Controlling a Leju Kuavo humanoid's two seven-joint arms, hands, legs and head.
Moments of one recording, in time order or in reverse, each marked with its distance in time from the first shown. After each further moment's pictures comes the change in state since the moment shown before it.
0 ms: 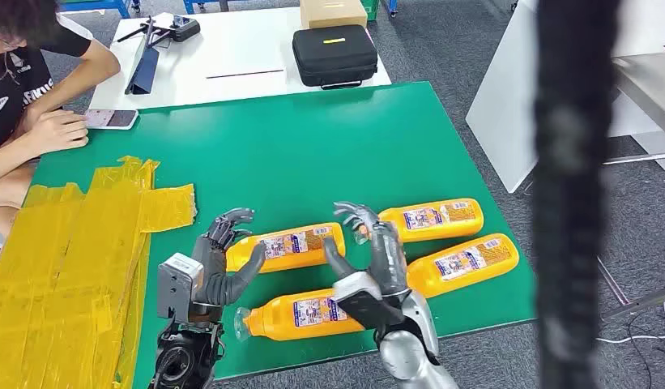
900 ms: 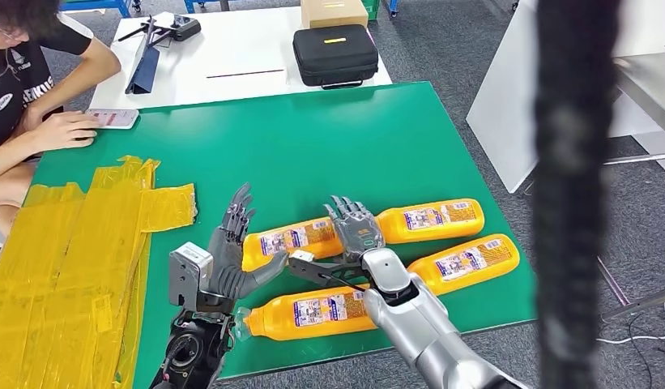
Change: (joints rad) left arm -0.066 0.000 -0.039 0.072 0.082 -0.049 -0.019; right arm -0.406 -0.034 0.071 0.674 0.656 0.258 0.454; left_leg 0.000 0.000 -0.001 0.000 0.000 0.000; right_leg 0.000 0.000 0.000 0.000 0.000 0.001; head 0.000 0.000
